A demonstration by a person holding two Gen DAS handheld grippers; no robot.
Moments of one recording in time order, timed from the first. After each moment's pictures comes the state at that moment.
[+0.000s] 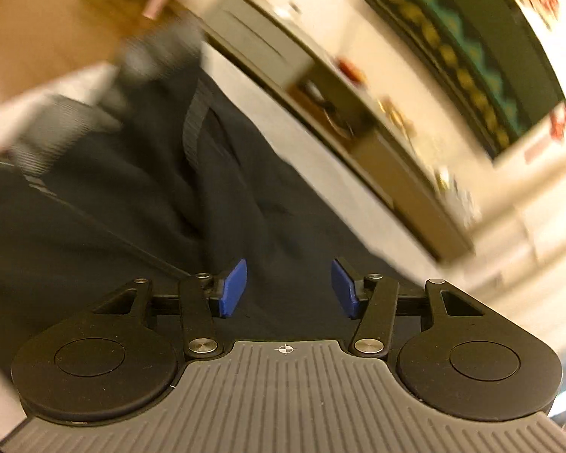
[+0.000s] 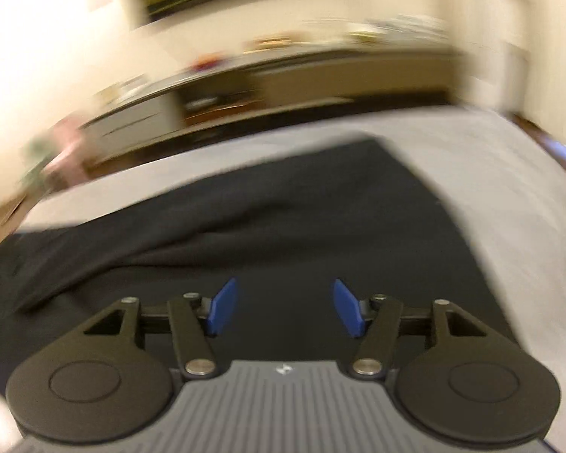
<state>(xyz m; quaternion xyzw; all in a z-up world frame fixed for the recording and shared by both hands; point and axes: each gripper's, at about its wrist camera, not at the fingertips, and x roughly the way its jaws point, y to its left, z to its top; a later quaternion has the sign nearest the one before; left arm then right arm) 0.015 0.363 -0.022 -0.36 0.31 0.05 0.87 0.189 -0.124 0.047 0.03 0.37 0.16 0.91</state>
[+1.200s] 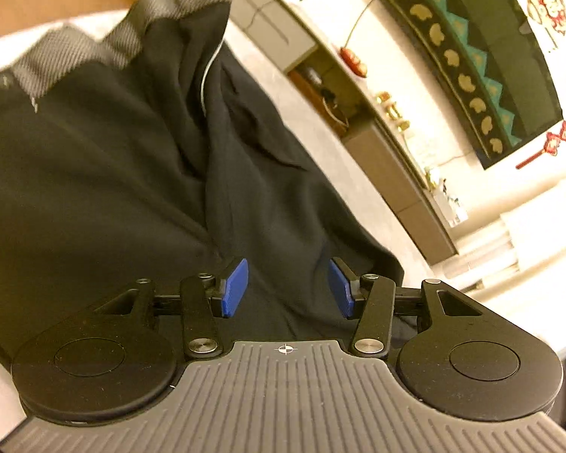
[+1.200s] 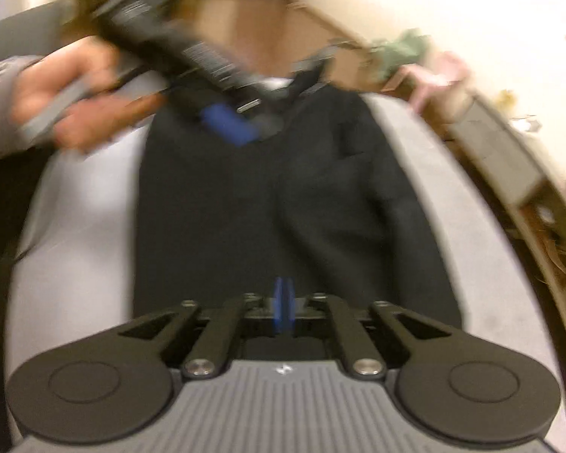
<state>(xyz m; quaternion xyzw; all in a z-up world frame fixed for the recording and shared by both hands) 0.009 0.374 -0.042 -0.44 0.29 0.05 0.85 0.162 0.169 0.060 -0.33 0.27 0.51 0.75</state>
